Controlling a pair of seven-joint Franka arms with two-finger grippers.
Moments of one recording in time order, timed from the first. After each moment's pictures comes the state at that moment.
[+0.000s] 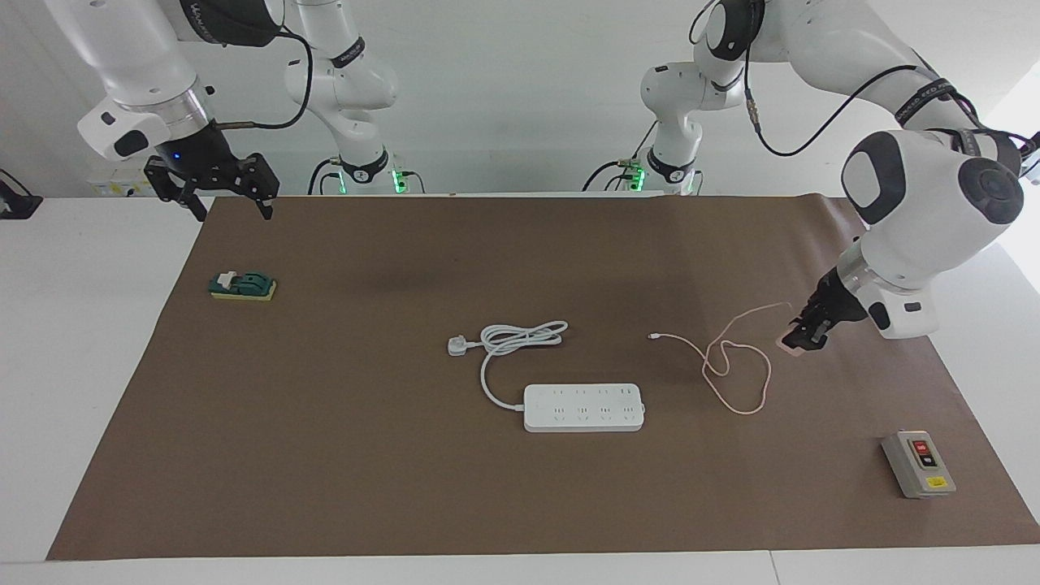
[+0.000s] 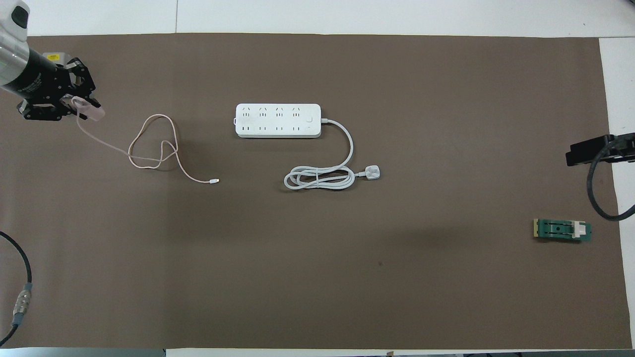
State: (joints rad) left arm -0.04 0.45 -0.06 -1.25 -0.05 1.62 -1.03; right arm -0.07 -0.05 0.02 -1.63 -0.02 1.56 -0.08
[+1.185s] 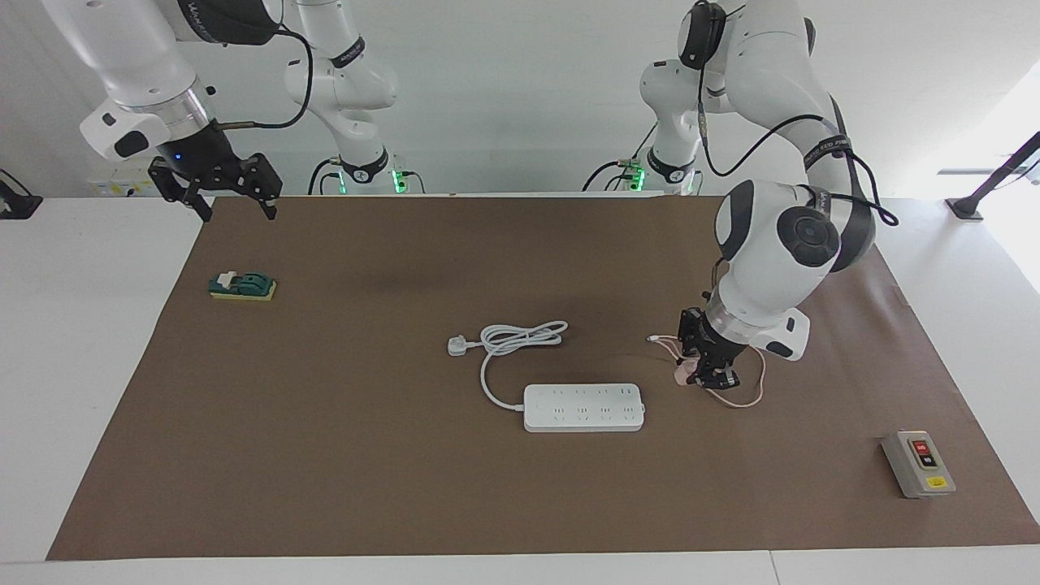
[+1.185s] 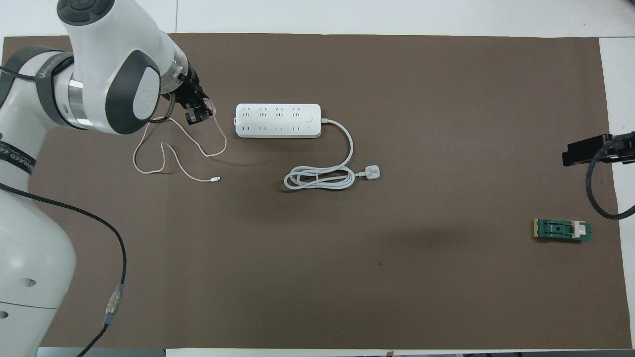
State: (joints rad) left arm -0.27 0.53 -0.06 -1.31 -0.06 1.84 -2.11; right arm -0.07 -0.05 0.02 -1.63 0.01 1.56 -0.06
